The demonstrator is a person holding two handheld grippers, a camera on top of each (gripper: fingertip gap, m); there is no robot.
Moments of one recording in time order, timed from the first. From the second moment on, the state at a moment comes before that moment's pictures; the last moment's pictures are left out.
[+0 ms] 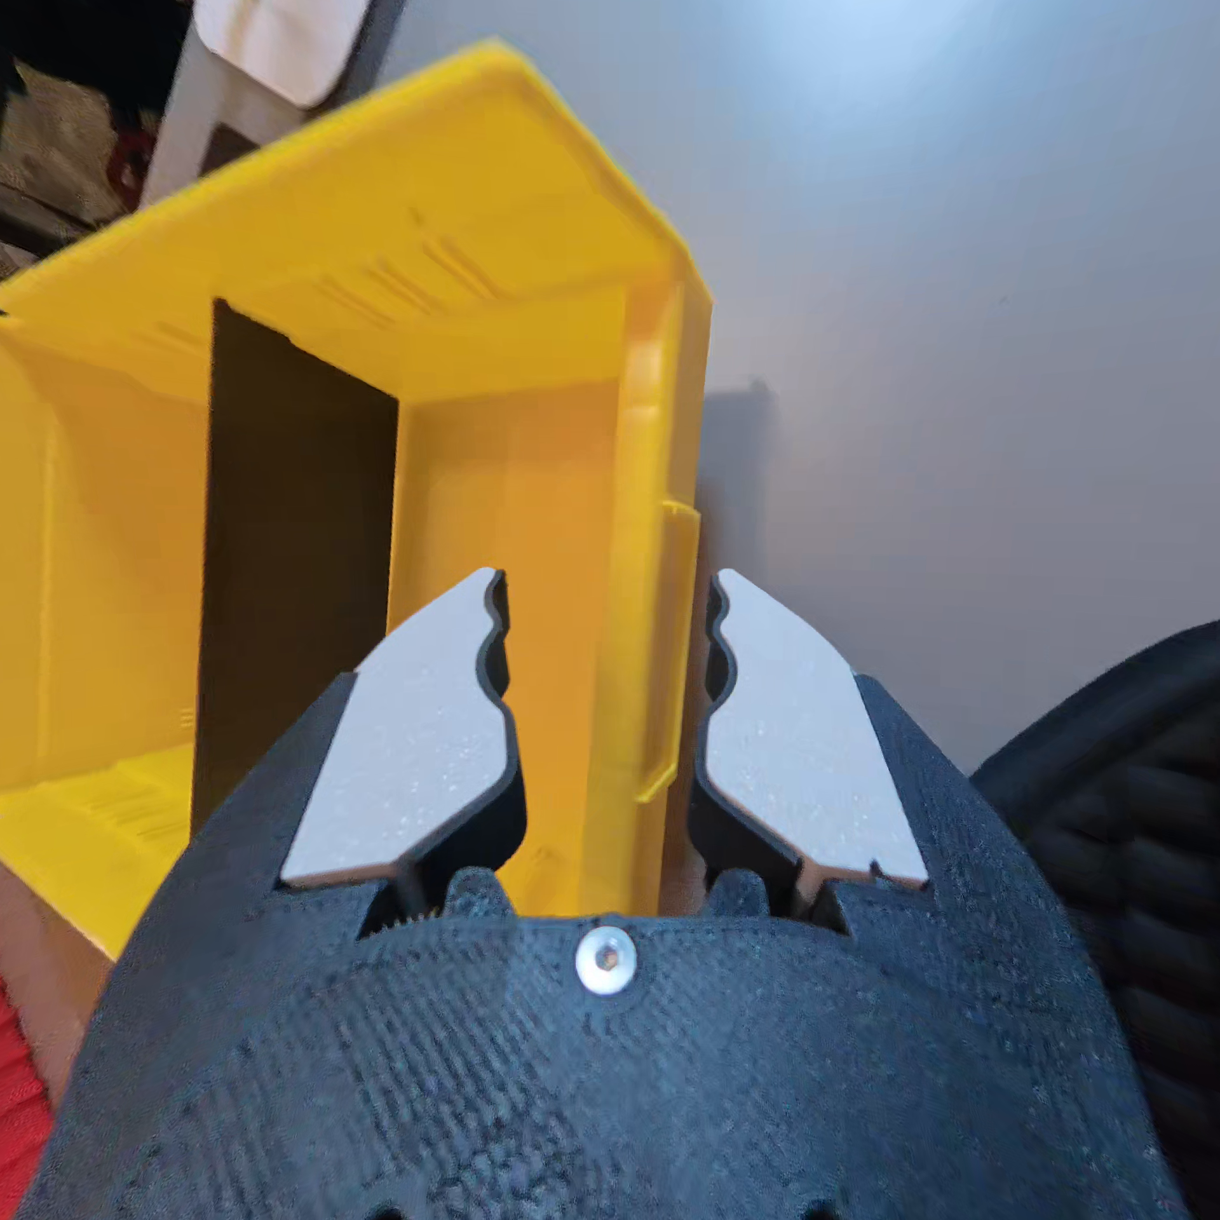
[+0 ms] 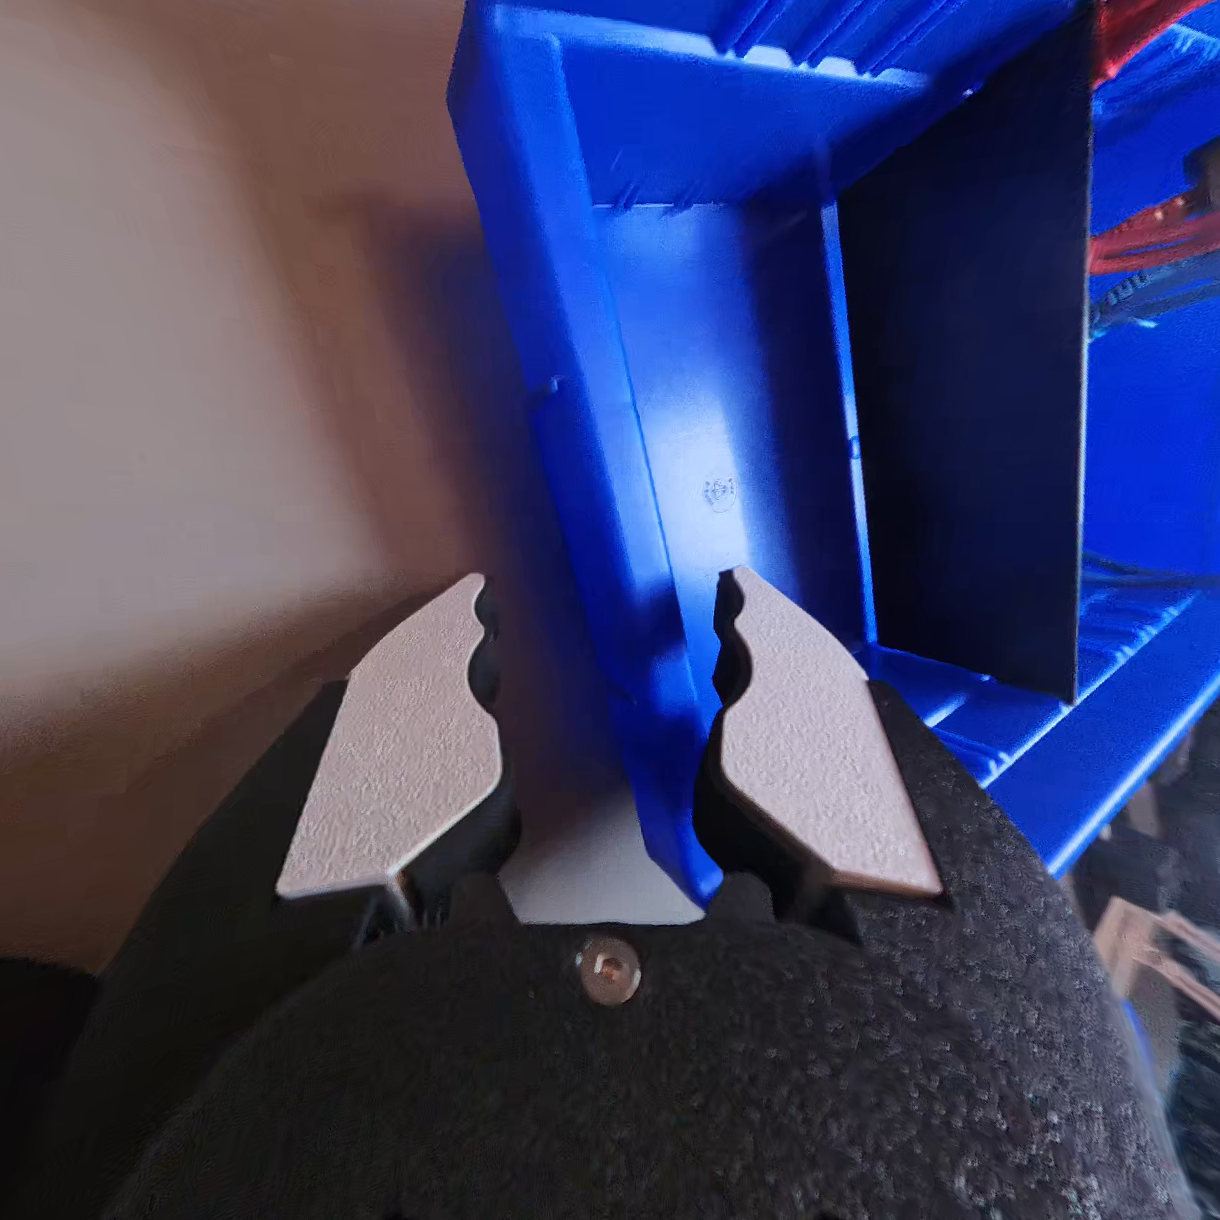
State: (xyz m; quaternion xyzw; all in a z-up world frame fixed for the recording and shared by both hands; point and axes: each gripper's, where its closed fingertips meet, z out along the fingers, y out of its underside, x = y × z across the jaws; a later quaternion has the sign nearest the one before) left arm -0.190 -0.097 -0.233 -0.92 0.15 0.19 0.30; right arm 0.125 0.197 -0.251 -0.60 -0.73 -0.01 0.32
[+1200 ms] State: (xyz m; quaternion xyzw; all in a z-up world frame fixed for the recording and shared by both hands) left arm 0.073 -0.036 -0.178 -0.81 0.15 -0.13 0.56; right arm 0.244 0.101 -0.156 -0.66 -0.40 0.27 0.58
